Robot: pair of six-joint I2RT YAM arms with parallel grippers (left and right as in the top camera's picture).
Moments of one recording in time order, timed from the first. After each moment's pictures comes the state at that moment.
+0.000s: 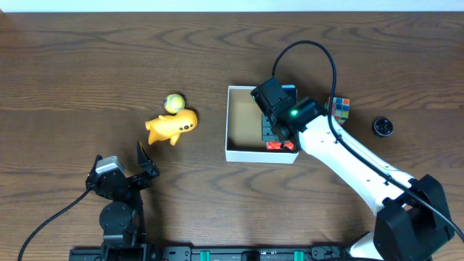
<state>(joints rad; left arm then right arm) 0.00 0.01 0.03 -0.12 -0.26 -0.17 0.61 1.68 1.25 -0.87 0.23 0.60</state>
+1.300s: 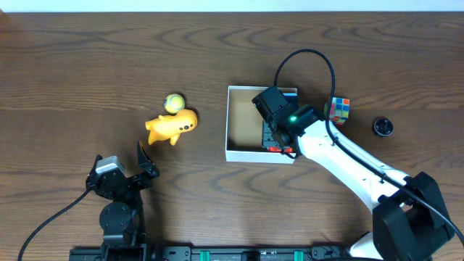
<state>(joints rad) 0.00 0.01 0.03 -0.12 -0.26 -0.17 0.62 1.68 1.17 -0.81 0.22 0.64</state>
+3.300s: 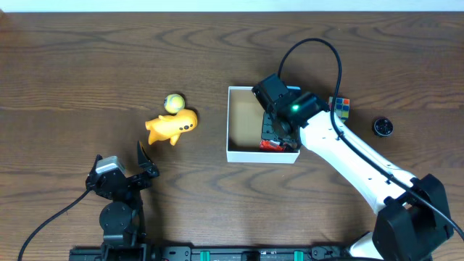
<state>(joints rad) 0.00 0.01 0.03 -0.12 -0.26 -0.17 0.60 1.69 1.29 -0.94 0.17 0.73</state>
